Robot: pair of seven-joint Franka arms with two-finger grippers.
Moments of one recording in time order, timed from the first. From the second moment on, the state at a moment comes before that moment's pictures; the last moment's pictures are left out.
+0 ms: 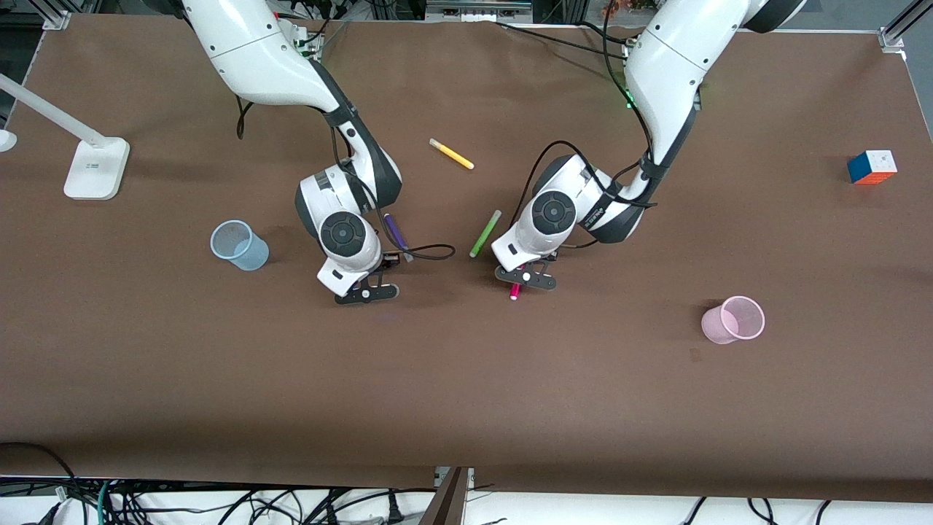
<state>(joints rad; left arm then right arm) -0.40 0.72 -0.25 -1.72 0.04 2.33 -0.43 0.55 0.71 -0.04 -1.68 0.02 2.22 0.35</state>
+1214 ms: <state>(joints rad) -0.13 0.56 -0.19 -1.51 0.52 1.57 0.25 0.44 0.37 -0.12 -1.67 0.05 1.85 -0.68</state>
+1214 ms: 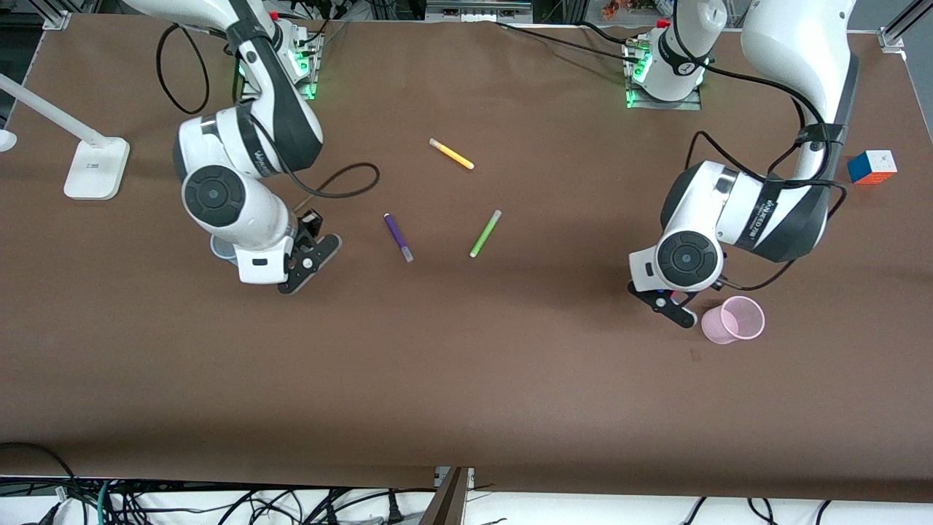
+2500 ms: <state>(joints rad) -0.11 0.70 -0.11 -1.51 1.01 1.61 0.59 0.28 0.38 -0.43 -1.89 0.71 1.69 -1.96</state>
